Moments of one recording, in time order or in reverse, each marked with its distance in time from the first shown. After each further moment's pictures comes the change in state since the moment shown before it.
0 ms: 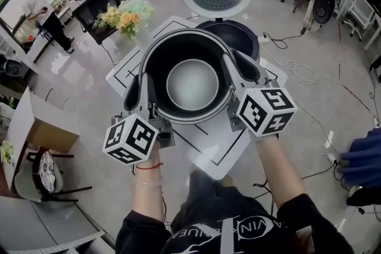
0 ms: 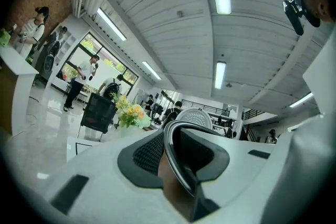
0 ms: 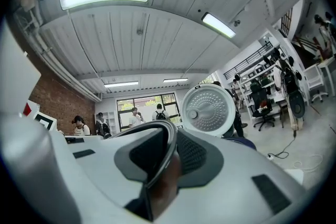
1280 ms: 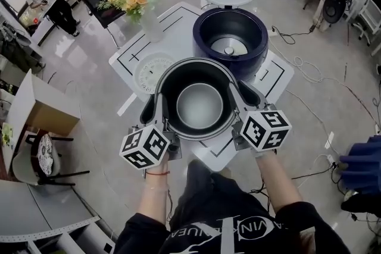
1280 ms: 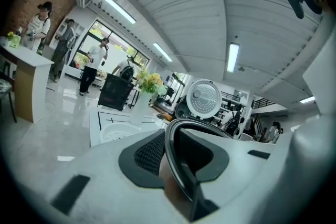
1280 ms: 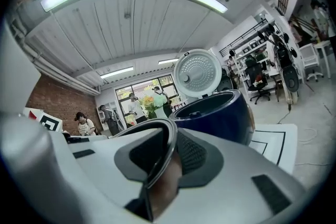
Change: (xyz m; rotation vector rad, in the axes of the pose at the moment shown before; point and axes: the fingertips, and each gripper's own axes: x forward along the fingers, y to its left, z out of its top) left arm -0.050 0.038 -0.113 -0.046 0.211 0.121; right arm -0.046 -0.013 -0.126 0.118 0.221 -0.002
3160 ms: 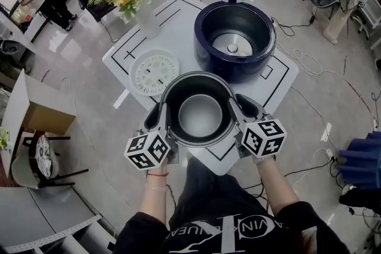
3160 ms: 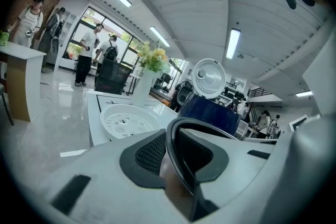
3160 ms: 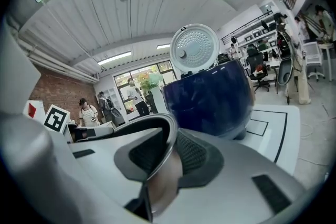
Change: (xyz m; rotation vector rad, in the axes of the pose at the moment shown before) left arm 0.036 0.046 -0.064 0.024 0.160 -0.040; right arm 0.023 -0.026 -0.077 -0.015 0.164 -0.012
